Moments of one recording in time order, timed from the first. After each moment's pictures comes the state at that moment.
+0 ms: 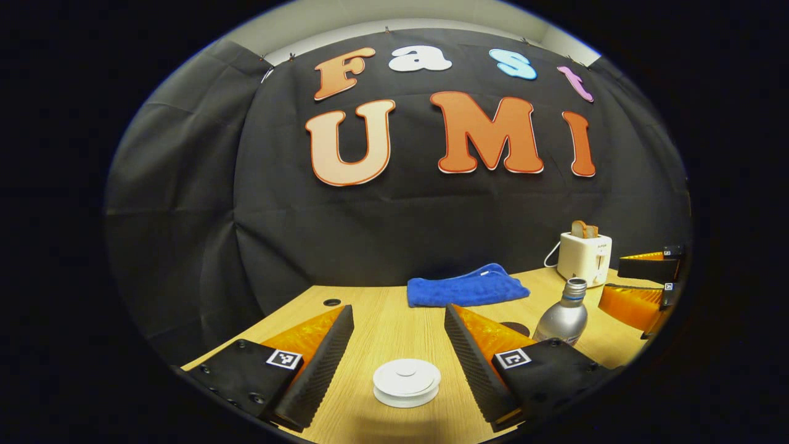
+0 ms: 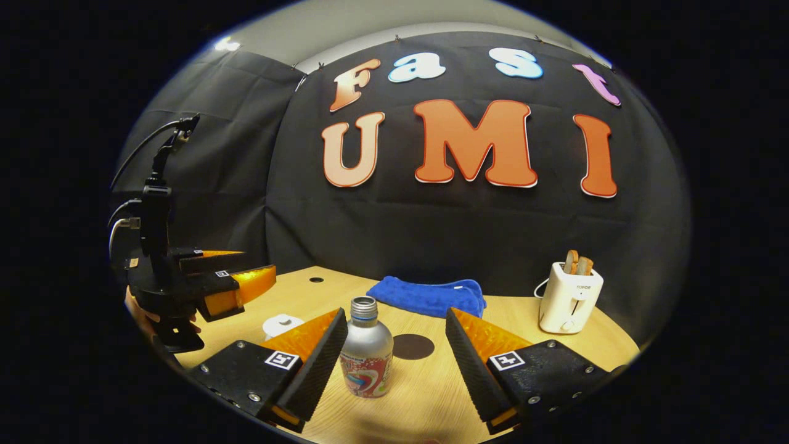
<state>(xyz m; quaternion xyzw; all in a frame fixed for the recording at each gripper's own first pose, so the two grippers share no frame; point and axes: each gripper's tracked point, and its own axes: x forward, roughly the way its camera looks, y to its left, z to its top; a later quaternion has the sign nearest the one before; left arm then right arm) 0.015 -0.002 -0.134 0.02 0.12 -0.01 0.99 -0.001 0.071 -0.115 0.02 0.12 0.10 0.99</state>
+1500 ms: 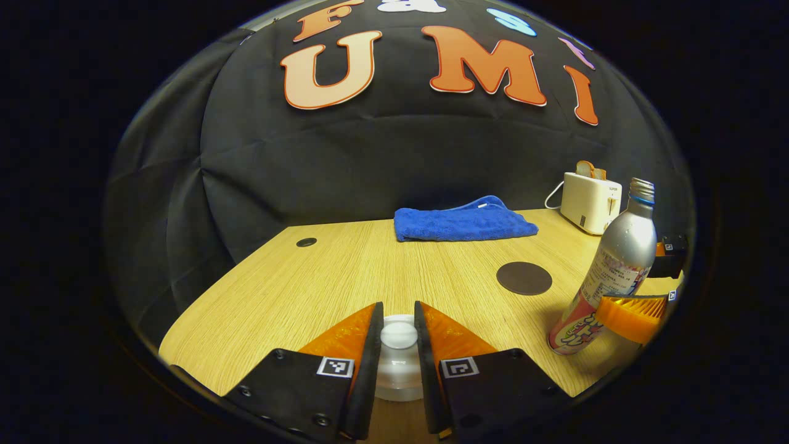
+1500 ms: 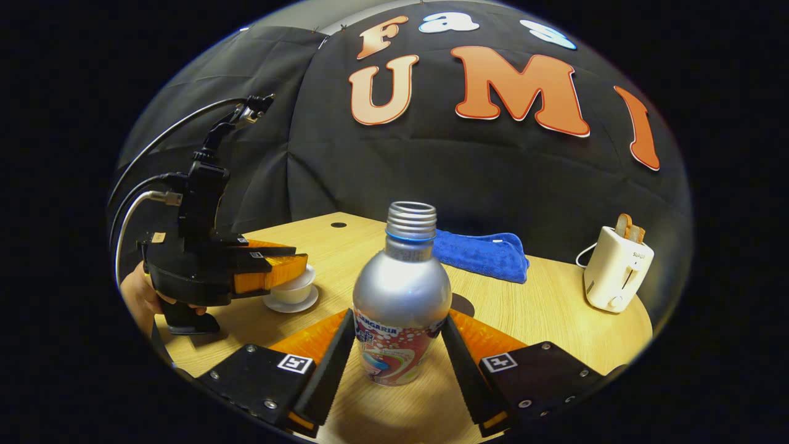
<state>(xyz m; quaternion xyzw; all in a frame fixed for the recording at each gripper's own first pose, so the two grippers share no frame) 0.042 -0.011 -0.254 0.02 0.26 -0.04 0.96 0.006 0.112 -0.201 0.00 0.23 0.17 0.96</state>
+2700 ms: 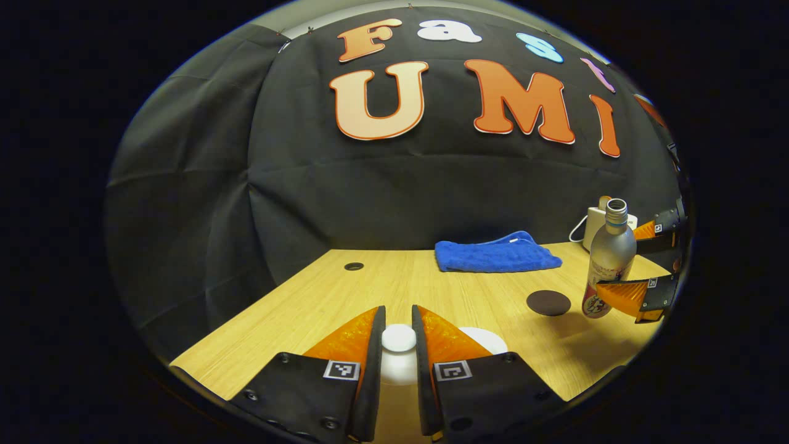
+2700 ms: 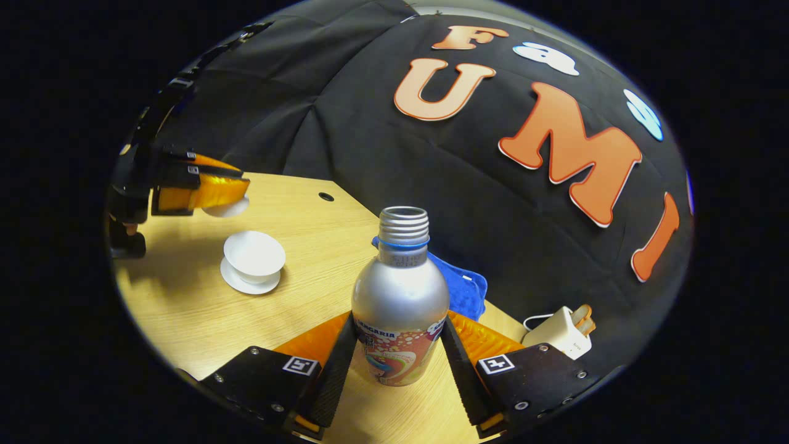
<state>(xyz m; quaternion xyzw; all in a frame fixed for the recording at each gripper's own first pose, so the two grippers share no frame) 0.020 0.071 -0.195 0.01 0.19 0.03 0.98 0.048 0.111 -0.166 -0.25 0.21 0.16 0.93</state>
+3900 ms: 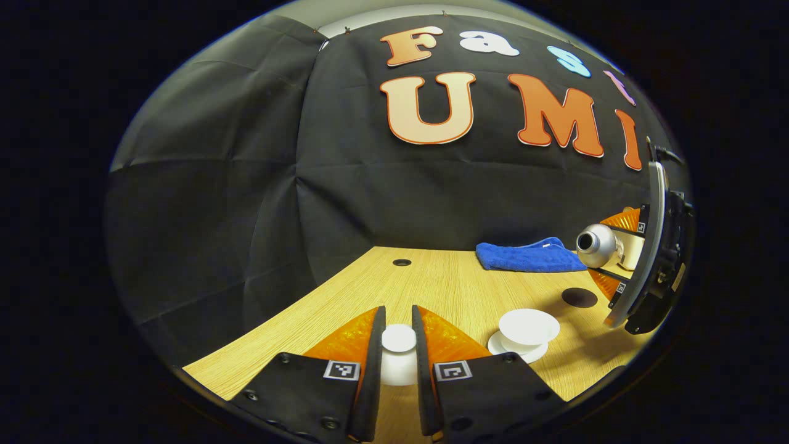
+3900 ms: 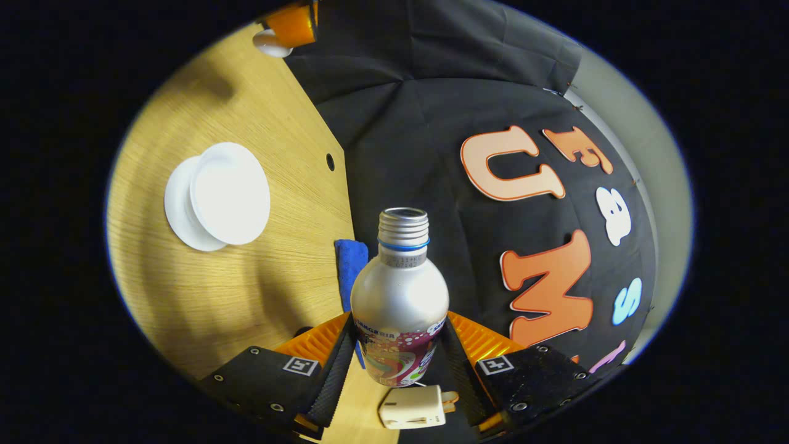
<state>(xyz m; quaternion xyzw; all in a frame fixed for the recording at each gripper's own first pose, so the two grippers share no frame) -0.025 0.157 -0.193 -0.01 0.18 0.09 0.98 0.095 0.153 -0.141 -0.60 0.05 0.08 0.80</state>
